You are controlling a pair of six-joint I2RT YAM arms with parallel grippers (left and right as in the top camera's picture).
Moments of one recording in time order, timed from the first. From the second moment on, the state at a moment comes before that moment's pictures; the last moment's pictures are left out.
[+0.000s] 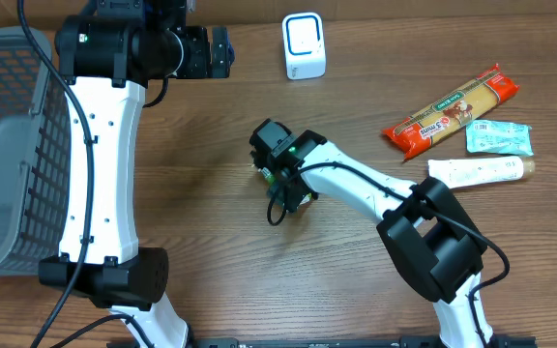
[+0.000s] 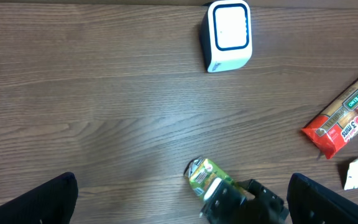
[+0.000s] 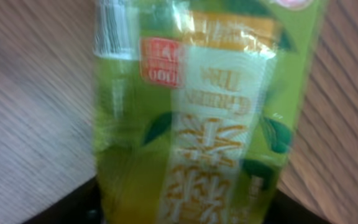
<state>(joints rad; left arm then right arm) -0.10 1.89 2.30 -1.37 0.15 -0.13 0.75 2.14 1.57 -0.85 0.11 -0.13</state>
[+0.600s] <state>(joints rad) -0.10 1.89 2.30 -1.37 0.15 -0.13 0.70 2.14 1.68 -1.07 -0.12 -0.15</state>
